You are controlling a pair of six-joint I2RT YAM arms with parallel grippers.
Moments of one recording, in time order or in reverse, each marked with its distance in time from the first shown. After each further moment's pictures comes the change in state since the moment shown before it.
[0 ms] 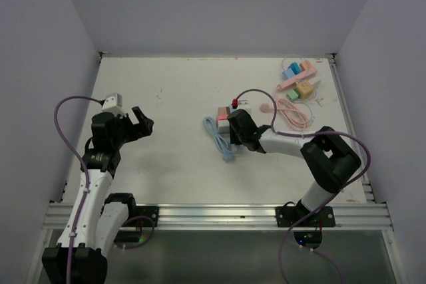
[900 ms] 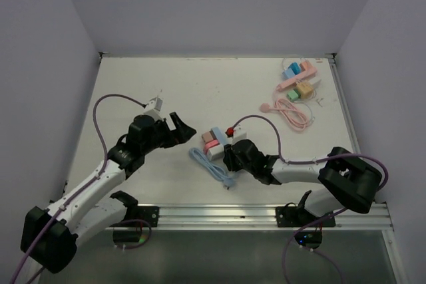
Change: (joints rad) left arm -0.459 0.113 -0.054 0.192 0.022 -0.390; right arm 0.279 -0.256 -0.394 0.319 -0.113 -0.079
